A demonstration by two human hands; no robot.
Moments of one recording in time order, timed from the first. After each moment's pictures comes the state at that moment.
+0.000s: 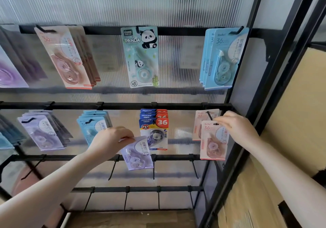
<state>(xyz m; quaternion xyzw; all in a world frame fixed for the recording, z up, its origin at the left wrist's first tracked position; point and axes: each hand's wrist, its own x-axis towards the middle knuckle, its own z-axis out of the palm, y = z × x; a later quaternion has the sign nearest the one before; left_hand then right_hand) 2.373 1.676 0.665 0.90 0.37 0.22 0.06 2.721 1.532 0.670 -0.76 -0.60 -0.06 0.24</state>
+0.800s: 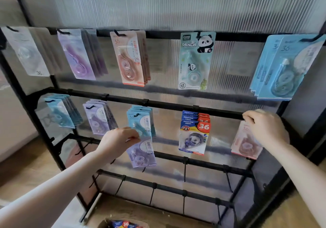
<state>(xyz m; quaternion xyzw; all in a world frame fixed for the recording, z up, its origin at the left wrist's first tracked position) 2.277 1.680 0.658 0.85 0.49 0.21 0.02 2.695 1.602 0.676 -0.73 -0.58 -0.23 0.26</state>
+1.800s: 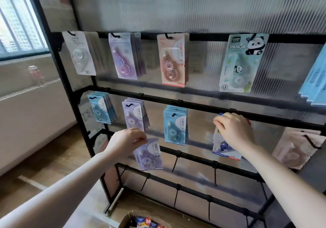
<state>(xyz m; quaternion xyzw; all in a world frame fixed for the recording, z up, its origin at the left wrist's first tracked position) 2.192 1.672 0.659 0.84 0.50 0.20 -0.01 2.529 1.653 0.665 -0.61 -0.70 -0.21 0.29</state>
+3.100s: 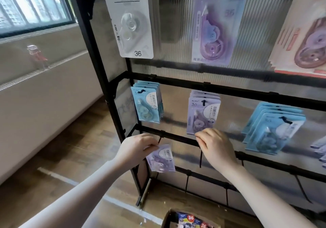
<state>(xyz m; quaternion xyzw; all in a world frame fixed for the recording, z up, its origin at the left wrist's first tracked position) 1.979 1.827 0.577 0.87 0.43 0.25 0.03 2.239 1.789 0.563 -0.58 -0.74 -0.13 0.31</state>
